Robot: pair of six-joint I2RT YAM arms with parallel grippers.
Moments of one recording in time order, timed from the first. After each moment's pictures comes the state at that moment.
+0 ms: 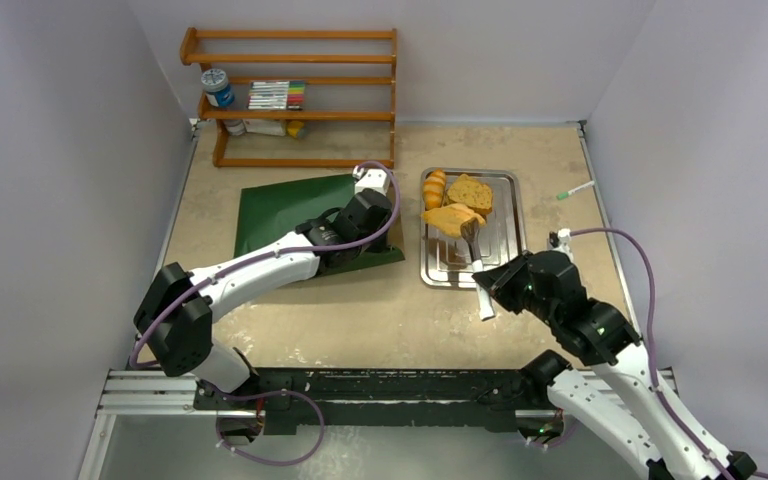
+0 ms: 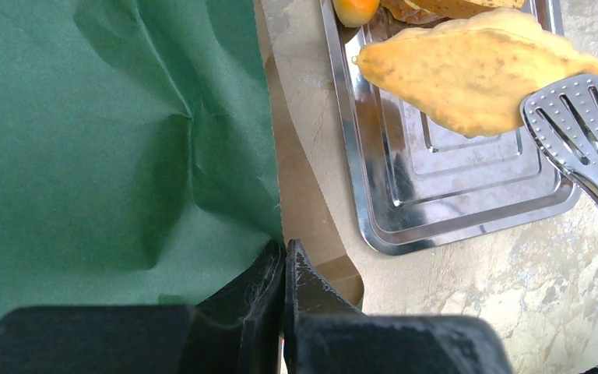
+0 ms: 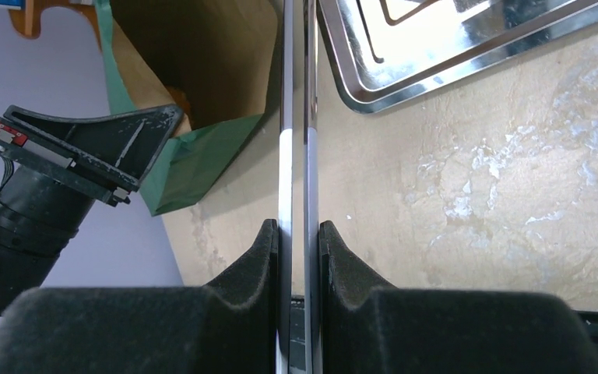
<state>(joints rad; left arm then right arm) -0.85 1.52 1.14 -0.33 -0.32 -0.59 0.58 0.57 0.73 -0.81 0.16 1.20</state>
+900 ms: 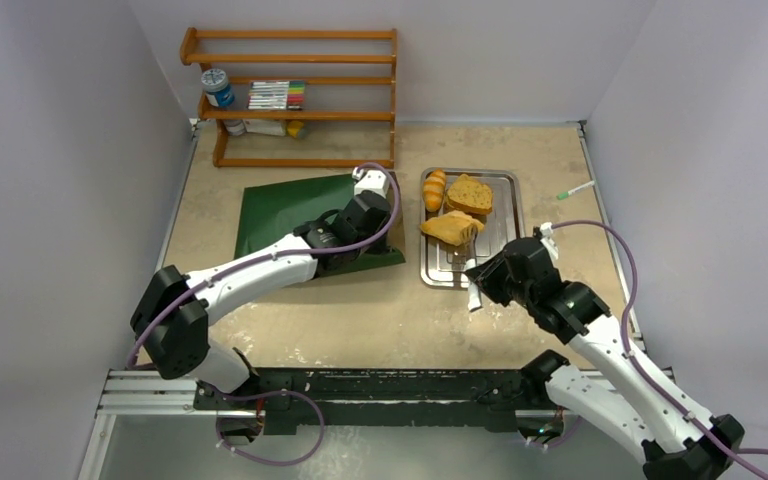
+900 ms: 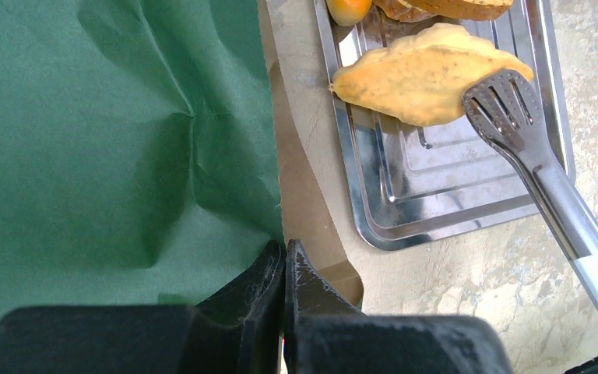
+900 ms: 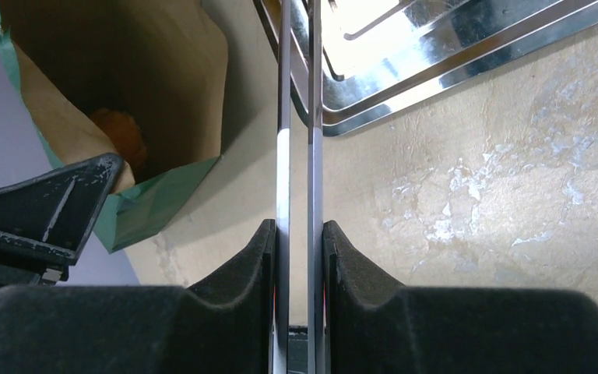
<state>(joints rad) -0.85 1.51 1.13 -0.32 -0.32 -0.59 0.57 0.73 0.70 -0.73 0.20 1.23</state>
